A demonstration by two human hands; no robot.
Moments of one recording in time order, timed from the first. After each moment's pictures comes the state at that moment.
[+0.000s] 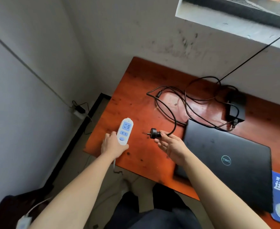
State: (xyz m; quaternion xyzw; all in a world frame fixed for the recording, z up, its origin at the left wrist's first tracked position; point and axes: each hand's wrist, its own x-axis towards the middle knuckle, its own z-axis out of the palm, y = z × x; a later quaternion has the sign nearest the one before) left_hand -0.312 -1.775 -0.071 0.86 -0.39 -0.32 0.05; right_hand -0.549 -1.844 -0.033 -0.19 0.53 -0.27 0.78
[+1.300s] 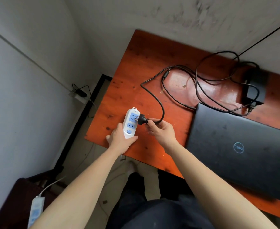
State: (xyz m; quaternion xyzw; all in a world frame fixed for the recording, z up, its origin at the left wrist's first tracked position) left_hand -0.328 -1.762 -0.094 0.85 -0.39 -0.34 0.09; right_hand -0.495 -1.827 -0.063 -0.38 0.59 -0.26 0.66
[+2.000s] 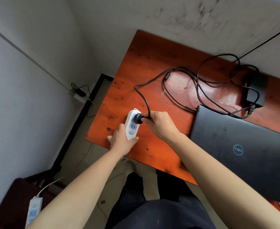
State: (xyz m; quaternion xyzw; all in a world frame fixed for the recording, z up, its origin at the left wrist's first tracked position) left_hand -0.329 -1.764 -0.099 0.85 -0.40 -0.33 0.10; right_hand -0.475 -1.868 -0.024 -0.77 0.51 -0.03 0.37
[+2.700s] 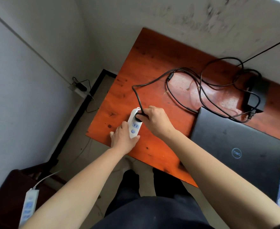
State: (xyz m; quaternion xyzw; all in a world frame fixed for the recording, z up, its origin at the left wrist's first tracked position) left_hand -0.336 -1.761 -0.097 0.84 -0.46 -0.28 0.07; right_hand -0.454 -1.868 -0.013 -0.82 0.45 -0.07 0.36
